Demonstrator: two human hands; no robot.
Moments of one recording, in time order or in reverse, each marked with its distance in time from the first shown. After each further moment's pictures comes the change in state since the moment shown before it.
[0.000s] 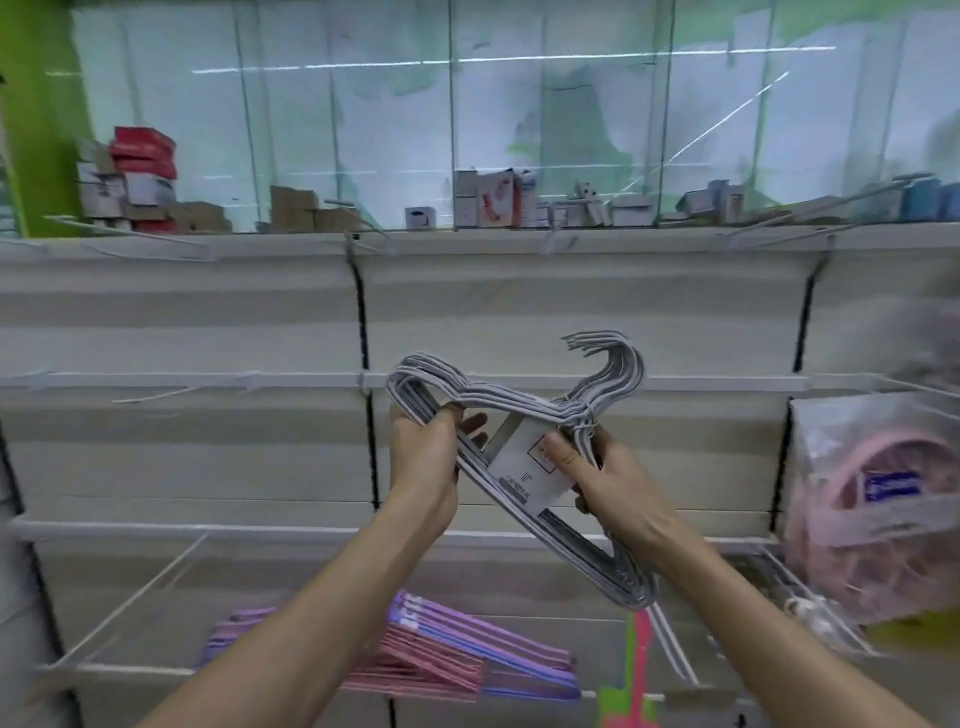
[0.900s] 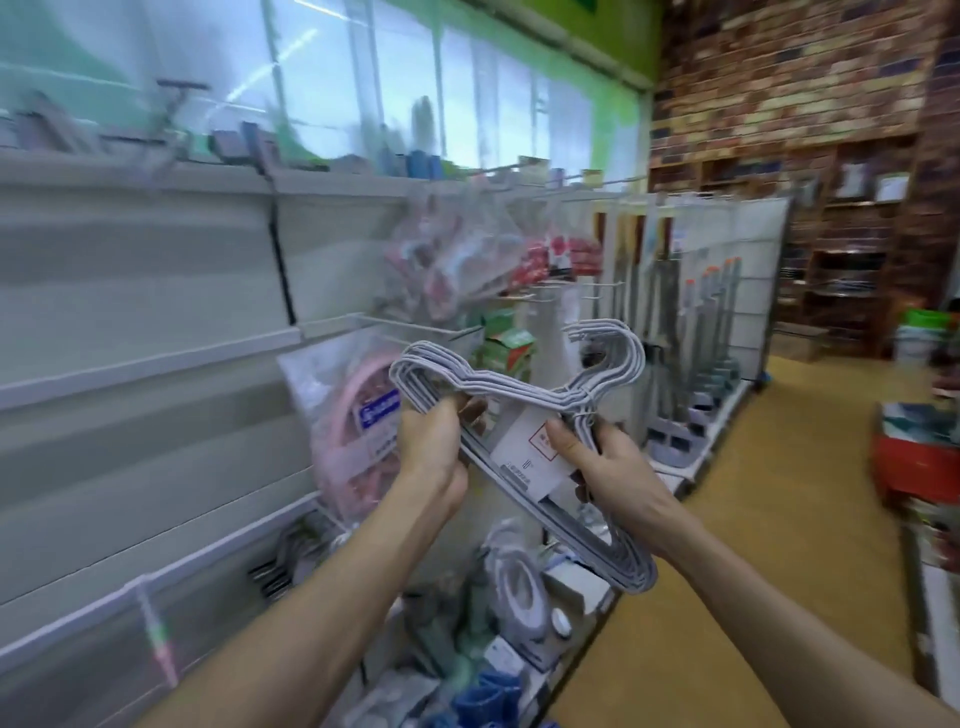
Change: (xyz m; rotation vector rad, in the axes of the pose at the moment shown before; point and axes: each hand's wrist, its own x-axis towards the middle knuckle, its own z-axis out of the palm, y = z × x) left_hand -0.232 -0.235 0.423 -0.198 -0.684 -0.582; right_hand -0.232 0.070 -0.426 -0.255 0.769 0.282
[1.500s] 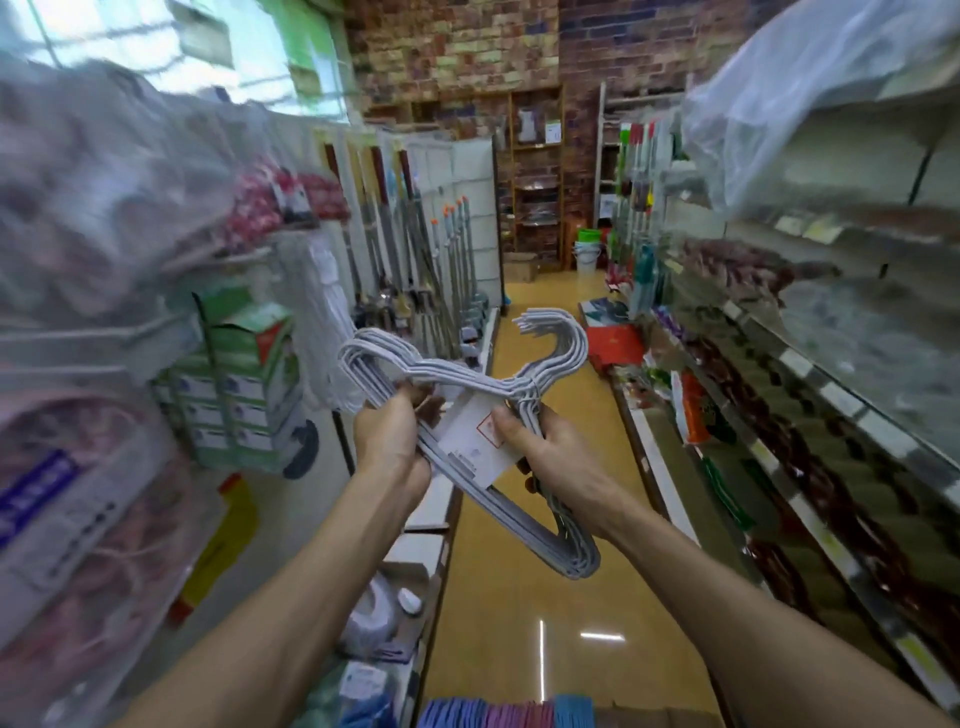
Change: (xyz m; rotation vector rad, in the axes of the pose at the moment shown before) left_hand 0.092 -0.160 0.099 0.062 -0.304 -0.431; right_hand 0.022 0.098 -0.076 -0.137 0.490 0.233
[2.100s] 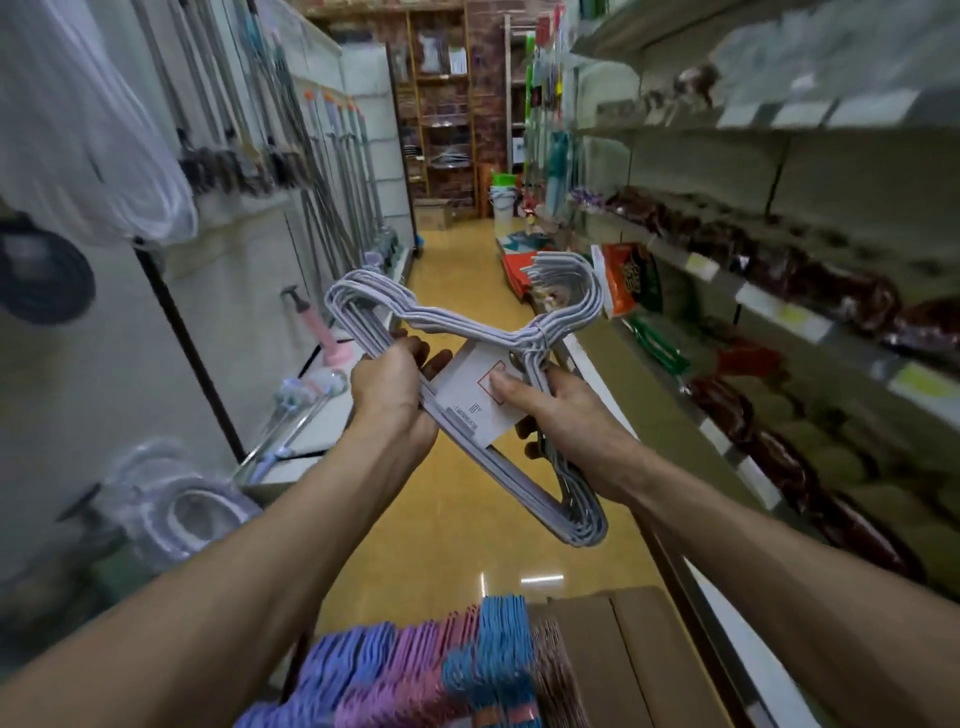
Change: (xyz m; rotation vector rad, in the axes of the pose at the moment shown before) left_hand 0.050 -0.410 -0.084 -0.054 -0.165 -0.148; right_hand -0.070 0.406 -0.040 0.010 0.131 0.064
